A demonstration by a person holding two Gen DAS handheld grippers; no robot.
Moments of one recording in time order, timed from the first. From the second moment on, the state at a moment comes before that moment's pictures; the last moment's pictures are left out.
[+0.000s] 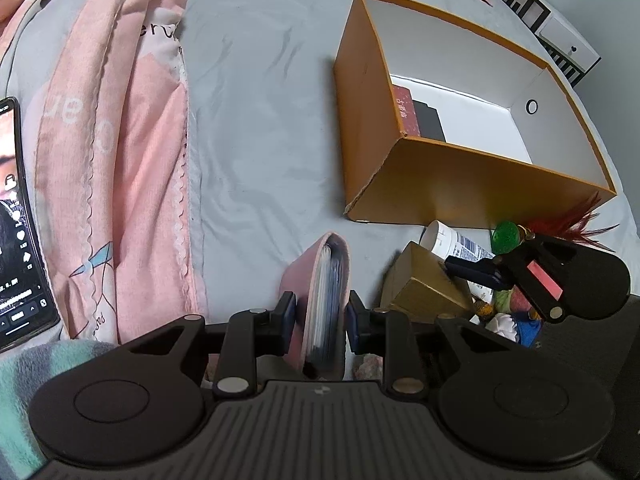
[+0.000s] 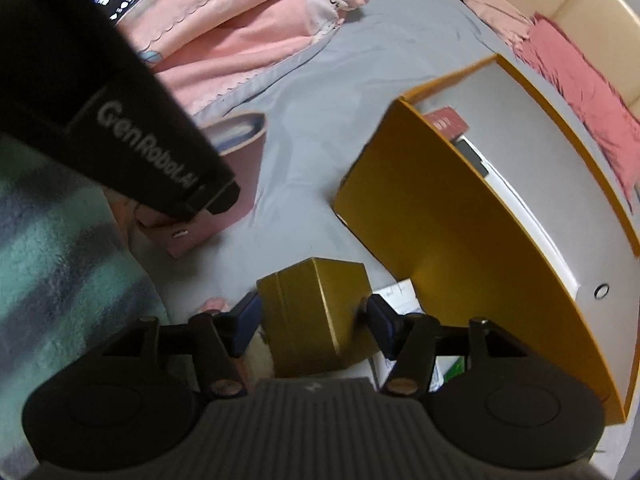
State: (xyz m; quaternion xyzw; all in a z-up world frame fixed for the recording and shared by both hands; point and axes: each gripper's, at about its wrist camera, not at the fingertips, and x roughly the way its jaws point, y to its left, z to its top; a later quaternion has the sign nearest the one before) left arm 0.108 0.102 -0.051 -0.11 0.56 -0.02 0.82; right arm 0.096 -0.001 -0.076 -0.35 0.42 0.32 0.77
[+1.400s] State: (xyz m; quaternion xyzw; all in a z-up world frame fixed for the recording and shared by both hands) left arm 0.108 0.102 -0.050 -0.11 0.56 -0.02 0.82; right arm 0.109 -0.021 -0.057 -0.26 0.46 0.30 0.80
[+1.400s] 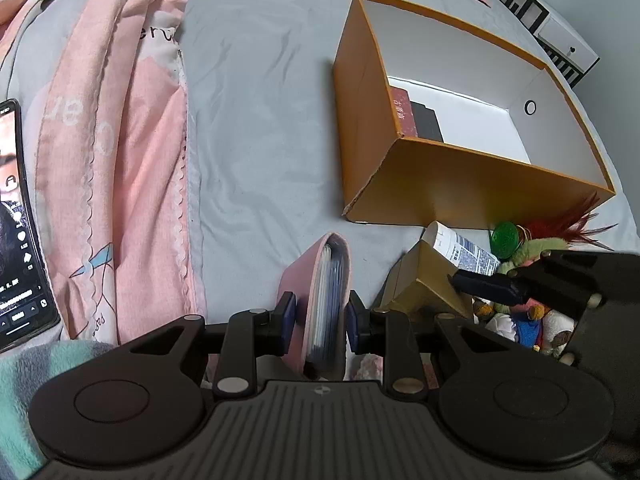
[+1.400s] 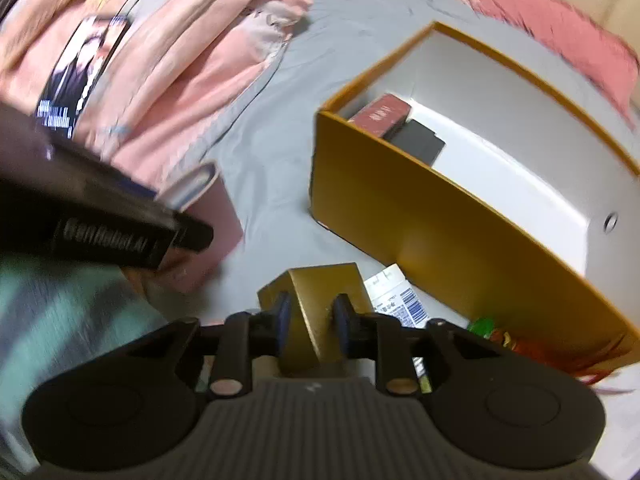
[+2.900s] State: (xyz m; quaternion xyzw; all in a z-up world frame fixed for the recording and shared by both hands) left arm 0.109 0.106 -0.052 -0.13 0.56 -0.04 0.82; right arm 0.130 -0.051 -0.063 -0.09 0.50 0.32 0.80
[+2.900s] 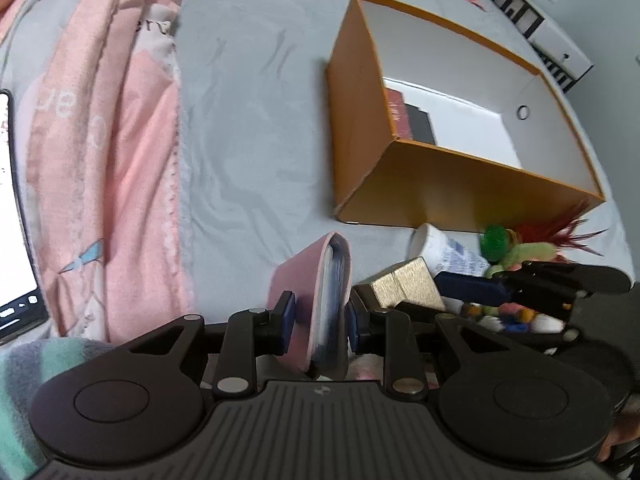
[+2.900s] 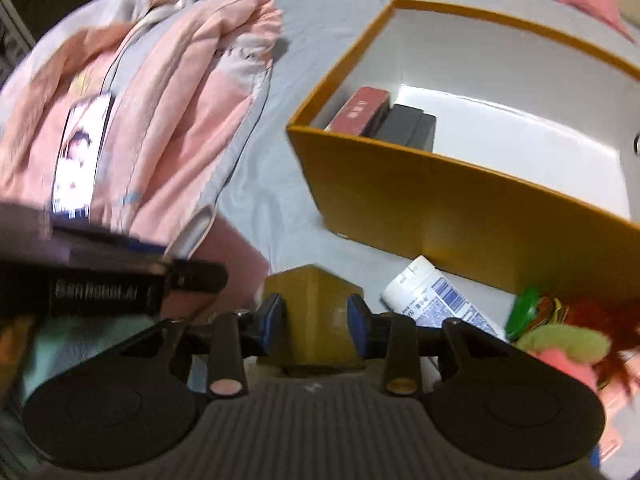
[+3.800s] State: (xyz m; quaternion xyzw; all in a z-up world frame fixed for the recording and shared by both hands) left arm 0.095 0.096 -0.029 -0.11 0.52 -0.04 0.85; right arm 0.125 -0.067 -0.037 -0.06 0.48 0.30 0.82
